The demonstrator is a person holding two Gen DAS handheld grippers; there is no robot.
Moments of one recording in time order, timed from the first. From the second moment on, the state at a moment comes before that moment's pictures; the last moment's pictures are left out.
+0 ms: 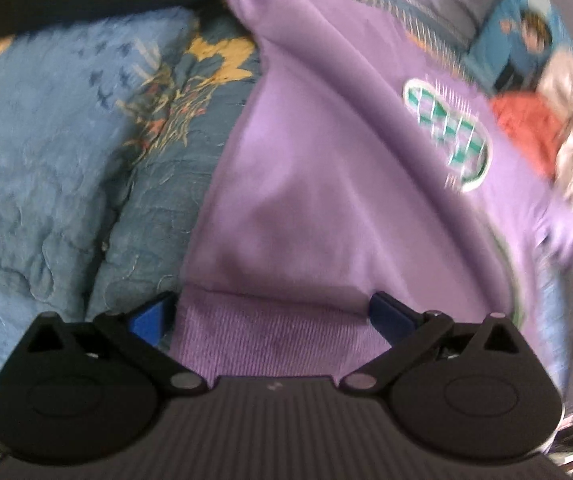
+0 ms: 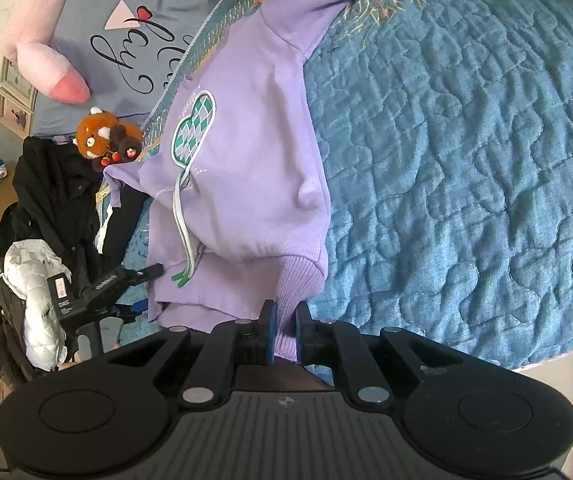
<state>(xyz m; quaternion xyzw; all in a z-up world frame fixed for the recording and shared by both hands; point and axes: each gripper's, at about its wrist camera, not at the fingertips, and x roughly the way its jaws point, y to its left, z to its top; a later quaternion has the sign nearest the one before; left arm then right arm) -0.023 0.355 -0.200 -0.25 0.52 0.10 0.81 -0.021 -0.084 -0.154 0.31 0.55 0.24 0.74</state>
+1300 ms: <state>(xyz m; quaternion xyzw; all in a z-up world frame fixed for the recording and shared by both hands) -0.013 0.354 -0.203 -0.29 0.52 0.18 0.78 -0.020 -0.081 -0.154 0.31 0.56 0.24 0.74</state>
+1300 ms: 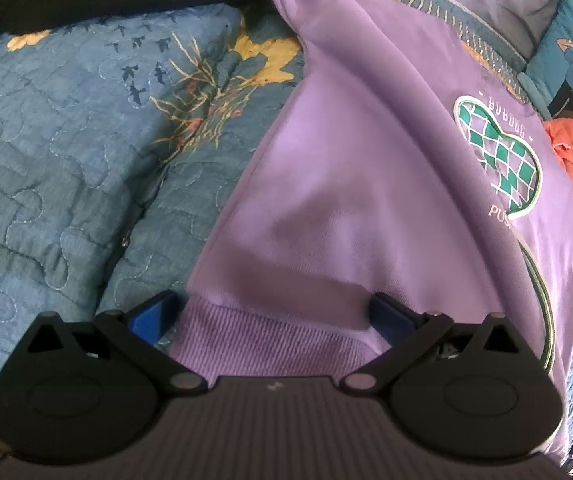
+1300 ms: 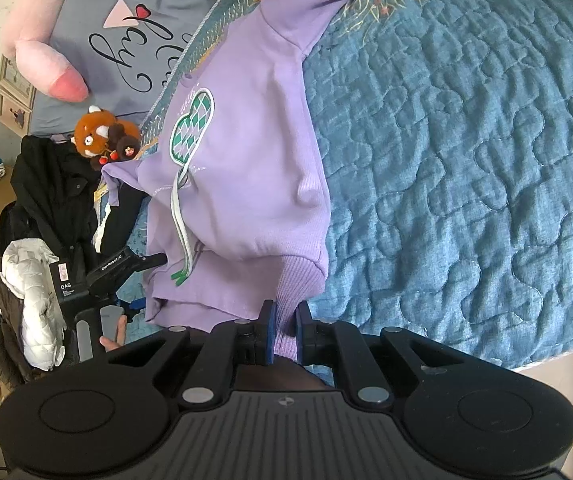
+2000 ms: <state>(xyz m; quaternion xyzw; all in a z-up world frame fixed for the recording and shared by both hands) -0.025 0.383 -0.198 -0.30 0.53 0.05 0.79 -0.019 -0.079 -0.151 0.31 0.55 0.24 0.74</state>
